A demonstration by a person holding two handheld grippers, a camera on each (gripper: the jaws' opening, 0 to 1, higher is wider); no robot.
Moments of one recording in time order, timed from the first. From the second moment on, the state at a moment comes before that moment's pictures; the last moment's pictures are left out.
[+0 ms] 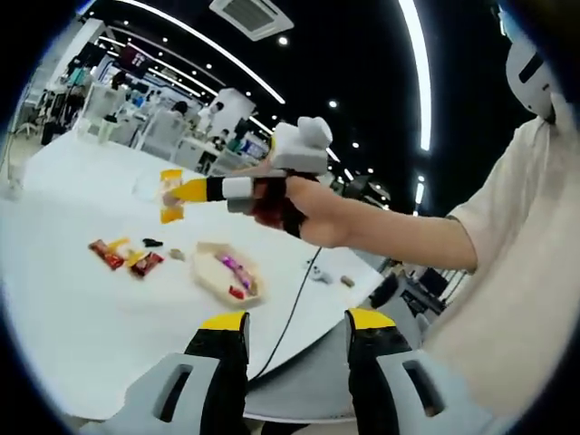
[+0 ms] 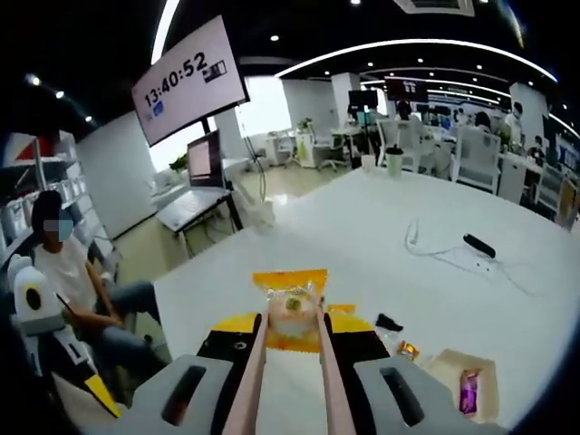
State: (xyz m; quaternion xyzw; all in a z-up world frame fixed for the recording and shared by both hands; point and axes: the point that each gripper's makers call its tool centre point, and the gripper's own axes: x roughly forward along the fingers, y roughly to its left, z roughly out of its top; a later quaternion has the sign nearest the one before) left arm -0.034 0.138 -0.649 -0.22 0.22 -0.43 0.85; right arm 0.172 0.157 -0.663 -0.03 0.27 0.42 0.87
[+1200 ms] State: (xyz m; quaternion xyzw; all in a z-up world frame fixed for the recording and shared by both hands) left arm -0.039 0.117 -0.644 -0.20 0.22 -0.46 0.84; right arm 0.163 0.124 -0.616 0.03 0.23 0.39 0.89
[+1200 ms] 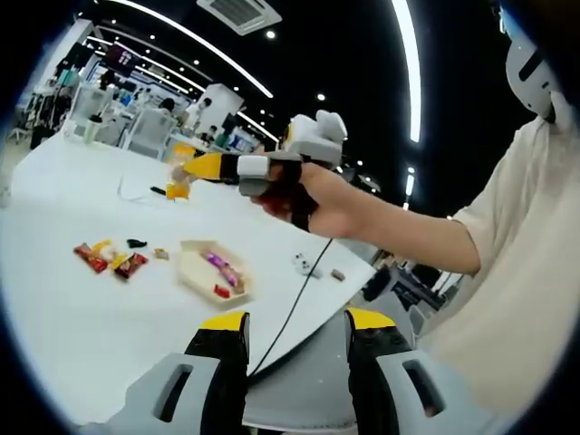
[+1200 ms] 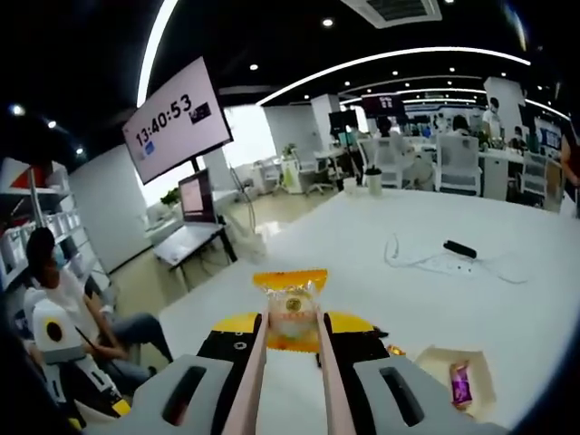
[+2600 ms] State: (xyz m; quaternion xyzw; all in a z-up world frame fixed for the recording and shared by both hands) left arm -0.049 0.100 -0.649 -0.20 0.23 -0.48 0.82; right arm 0.173 0.048 -0.615 0.05 0.22 0.33 0.92
